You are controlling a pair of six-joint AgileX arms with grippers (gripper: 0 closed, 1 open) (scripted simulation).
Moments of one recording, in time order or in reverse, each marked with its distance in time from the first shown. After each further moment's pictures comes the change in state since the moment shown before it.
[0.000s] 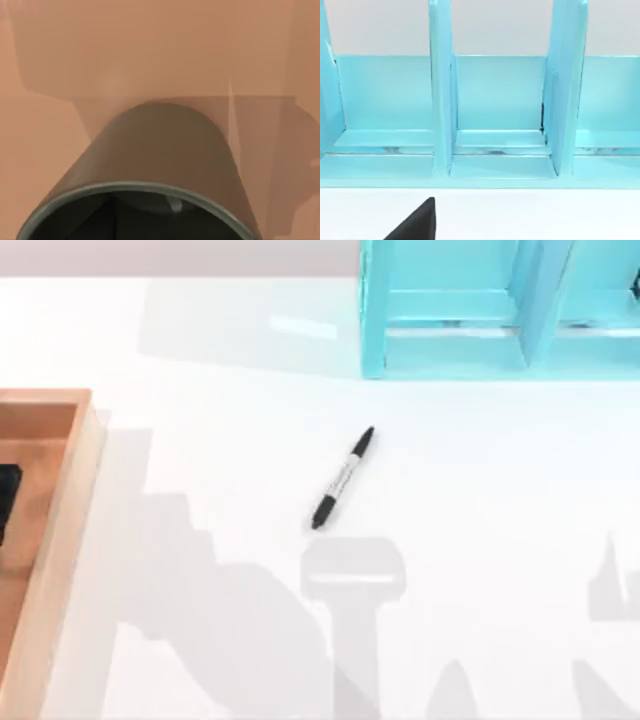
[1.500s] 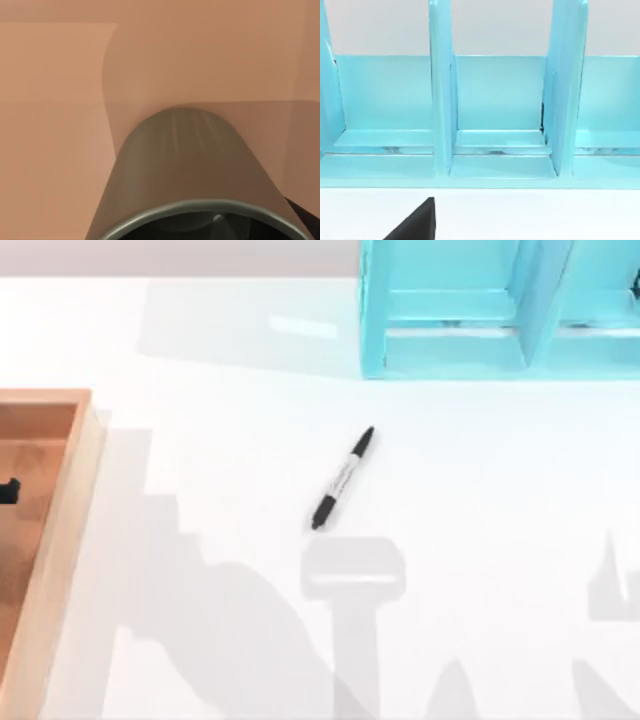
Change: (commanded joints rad) left arm 0.000 0.007 -0.024 0.028 0.000 0.001; right arm 0.000 0.000 0.000 0.000 0.000 0.000
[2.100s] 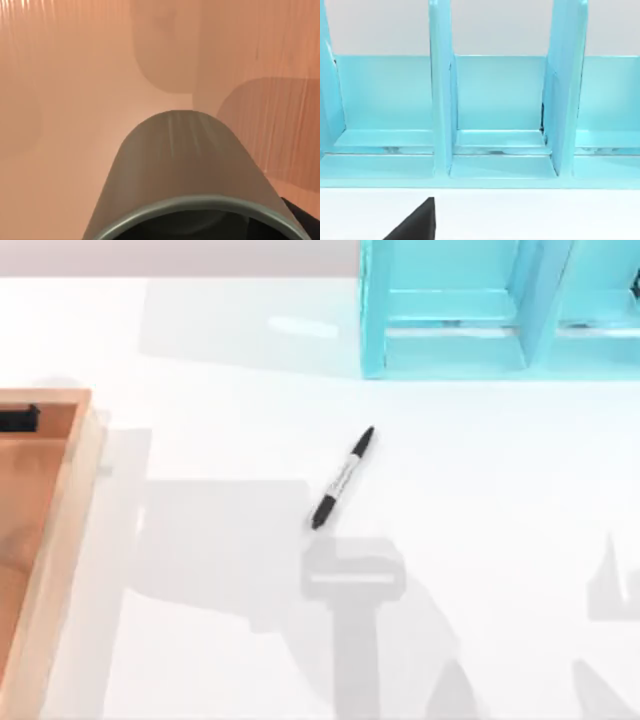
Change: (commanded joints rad) left arm -0.115 -0.061 0.206 -0.194 -0.016 -0.146; right arm 0.000 0.000 0.000 0.000 0.000 0.000
